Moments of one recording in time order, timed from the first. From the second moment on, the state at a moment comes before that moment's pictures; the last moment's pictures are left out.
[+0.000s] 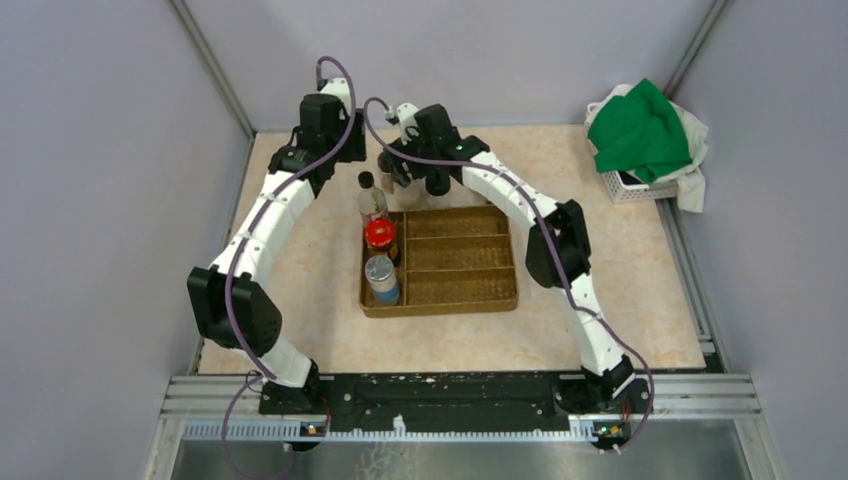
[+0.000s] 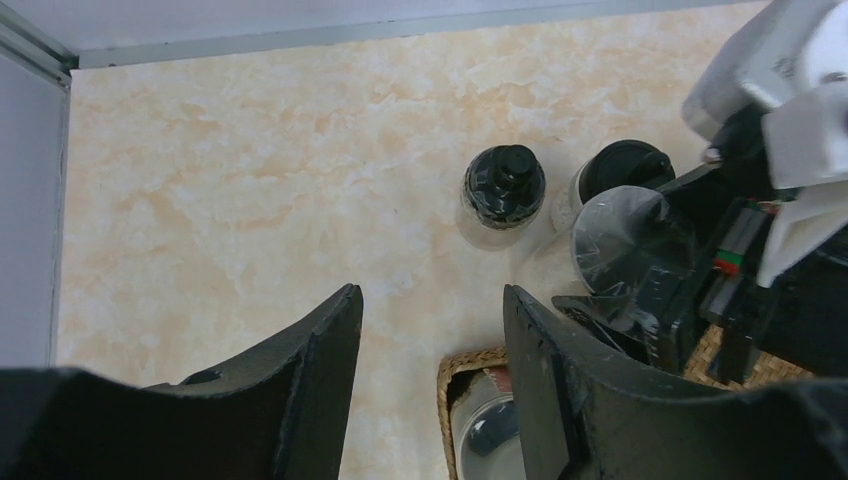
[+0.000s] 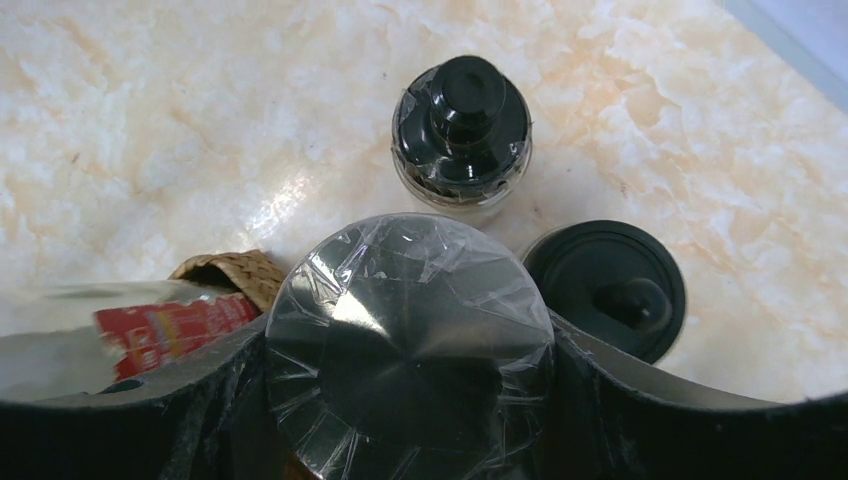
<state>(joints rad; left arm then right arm) -0.26 1.60 1.58 -0.45 -0.15 -0.09 0.67 2.38 2.28 -0.50 -0.18 -0.06</state>
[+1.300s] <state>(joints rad) -0.26 1.51 1.55 -0.49 -0.15 -0.10 0.82 1.33 1.26 -0.57 0.03 0.02</state>
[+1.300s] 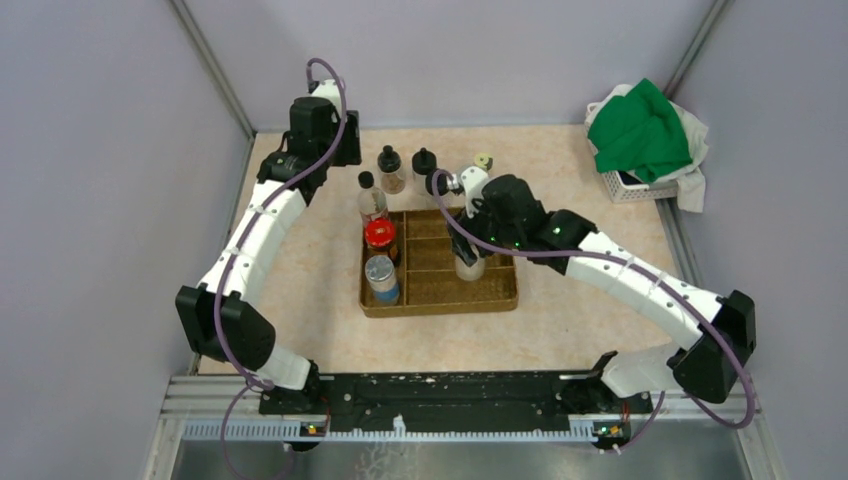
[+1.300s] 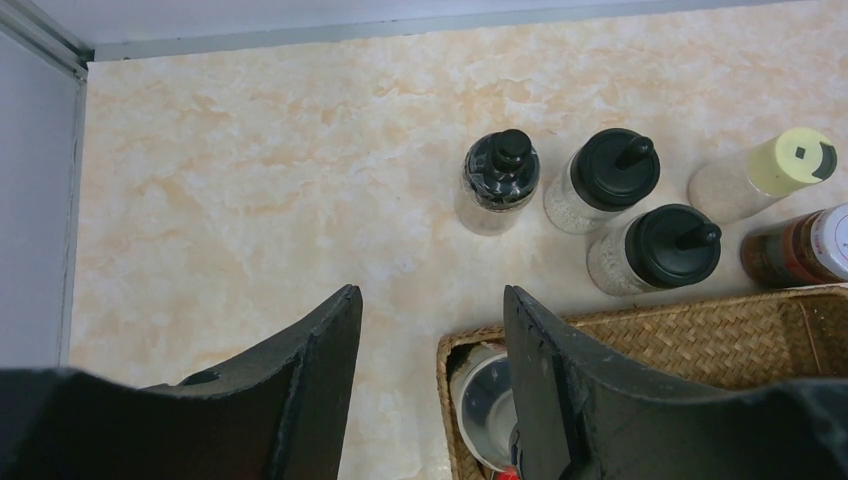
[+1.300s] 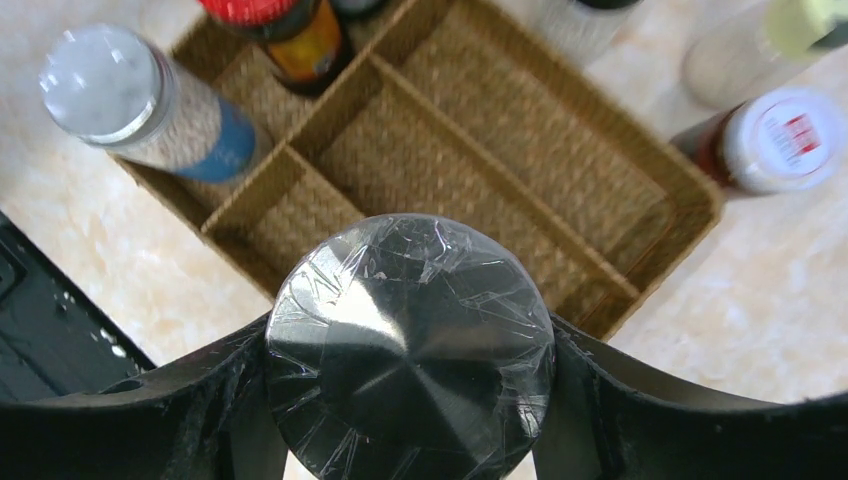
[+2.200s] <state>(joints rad) -0.26 1.49 1.55 -0.52 -0.15 -0.11 1.00 1.46 1.13 -0.33 0.04 0.10</state>
